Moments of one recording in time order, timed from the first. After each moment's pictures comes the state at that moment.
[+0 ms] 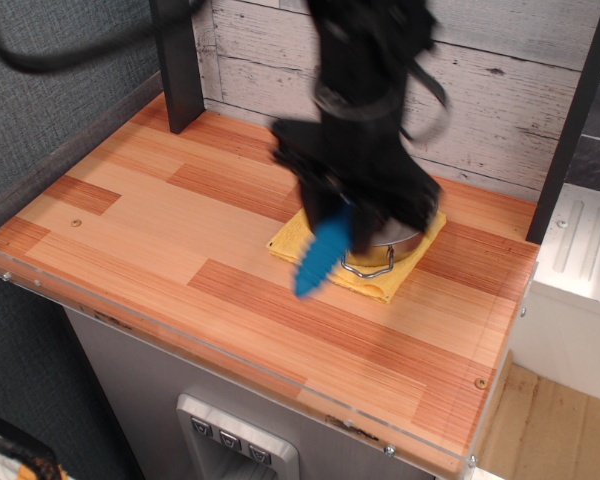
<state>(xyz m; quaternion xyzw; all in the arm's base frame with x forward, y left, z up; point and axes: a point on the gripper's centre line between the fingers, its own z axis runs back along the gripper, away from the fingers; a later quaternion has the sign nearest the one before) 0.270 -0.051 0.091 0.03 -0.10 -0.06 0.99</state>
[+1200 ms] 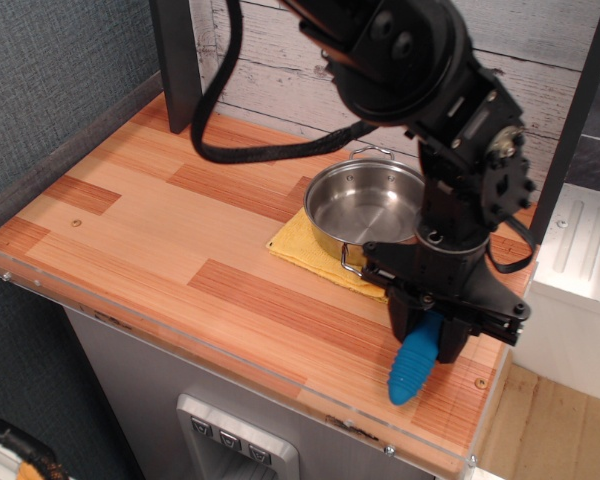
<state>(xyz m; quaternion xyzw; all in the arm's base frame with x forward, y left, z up) 0.280 -0.101 0.014 -0.01 -0.07 -0.02 1.00</state>
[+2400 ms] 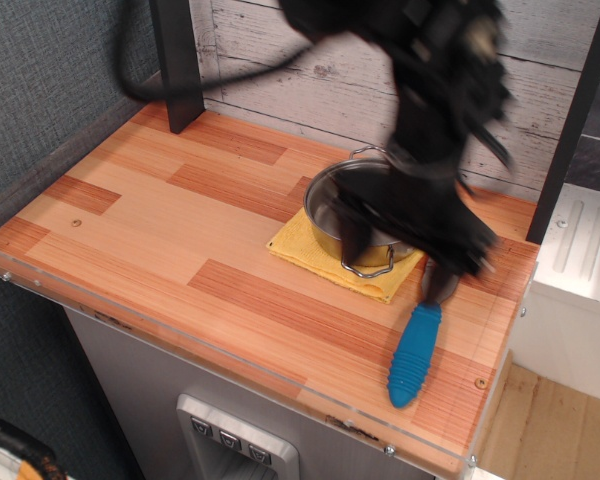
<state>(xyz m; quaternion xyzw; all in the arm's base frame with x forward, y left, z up) 0.280 -0.059 0.079 0.04 -0.09 -0.04 0.99</state>
